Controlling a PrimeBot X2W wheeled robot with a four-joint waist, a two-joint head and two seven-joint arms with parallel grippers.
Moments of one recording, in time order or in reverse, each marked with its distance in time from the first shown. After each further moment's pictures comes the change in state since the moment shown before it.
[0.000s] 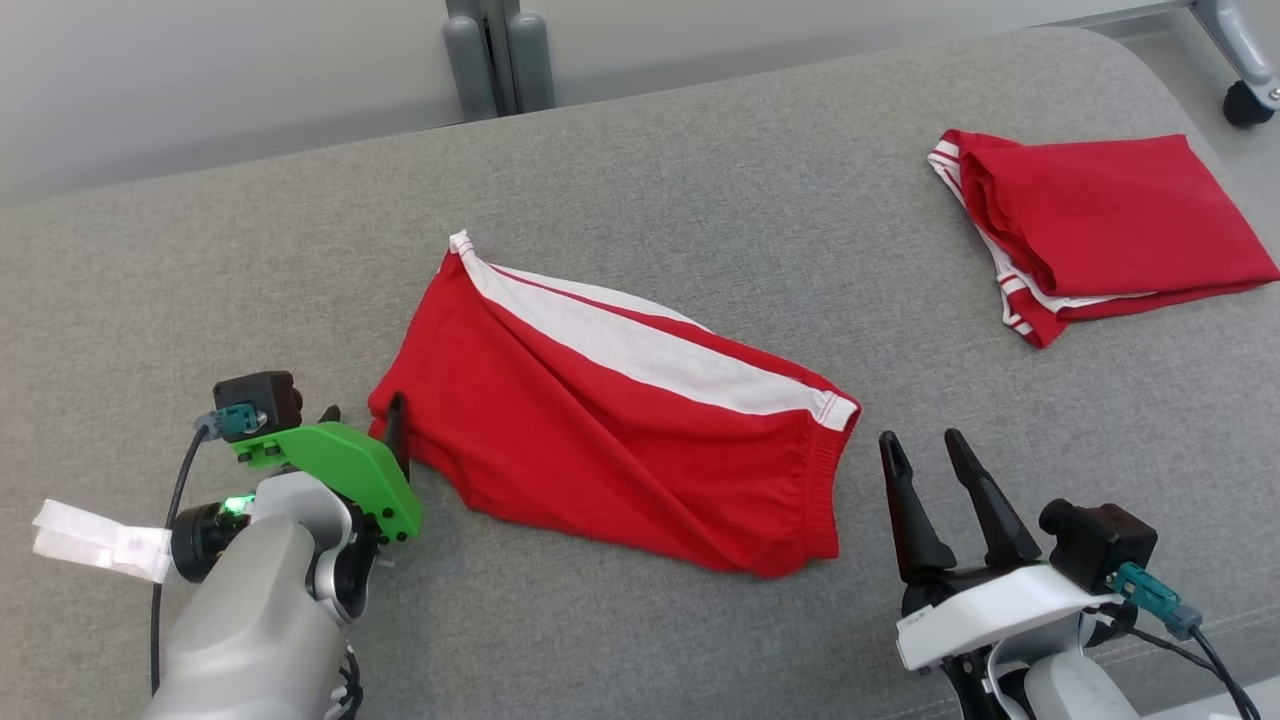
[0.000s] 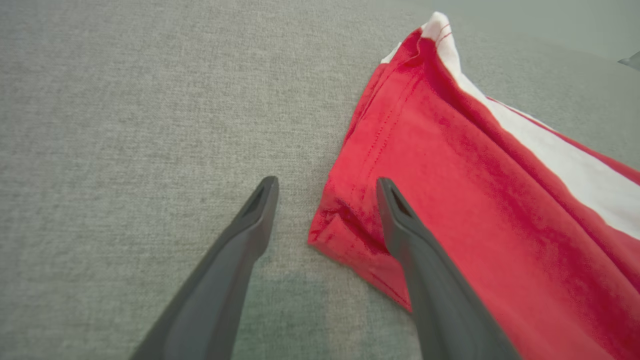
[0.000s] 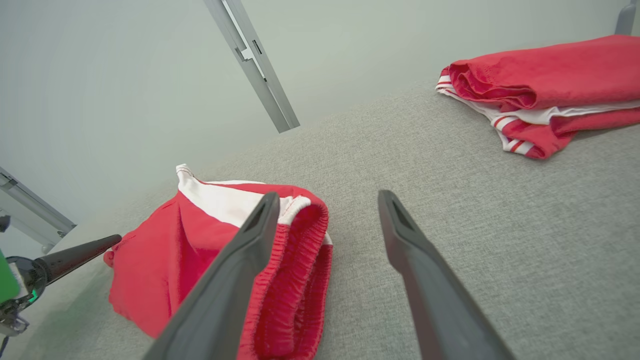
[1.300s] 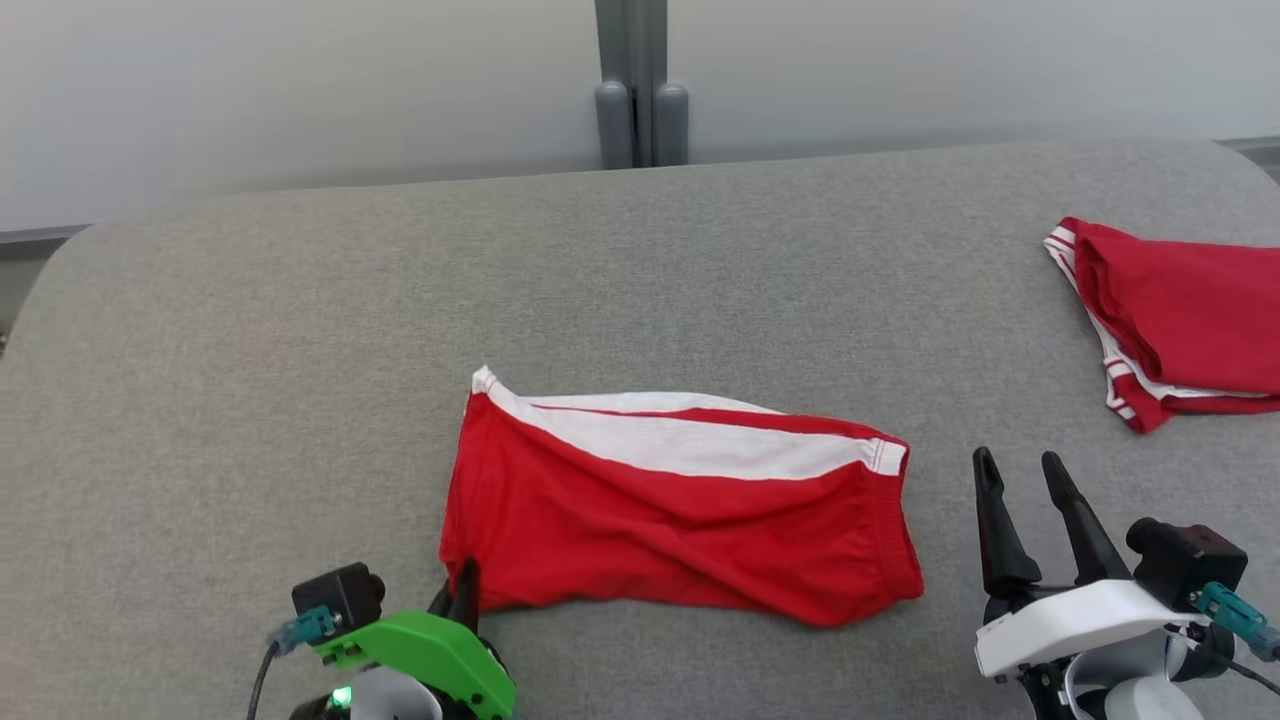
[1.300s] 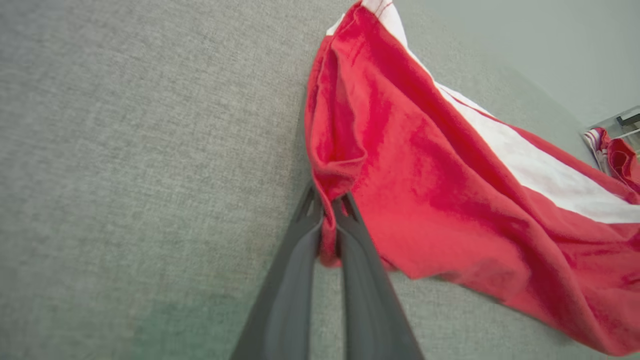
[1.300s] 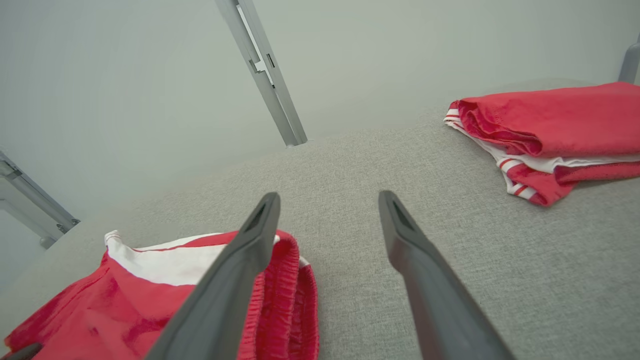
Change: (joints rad) left arm 0.441 -0.052 0.012 -0.435 -0.106 0.102 -0.018; right arm 0.067 0.000 -0.164 -0.050 -0.060 0.000 0.063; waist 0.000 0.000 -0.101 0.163
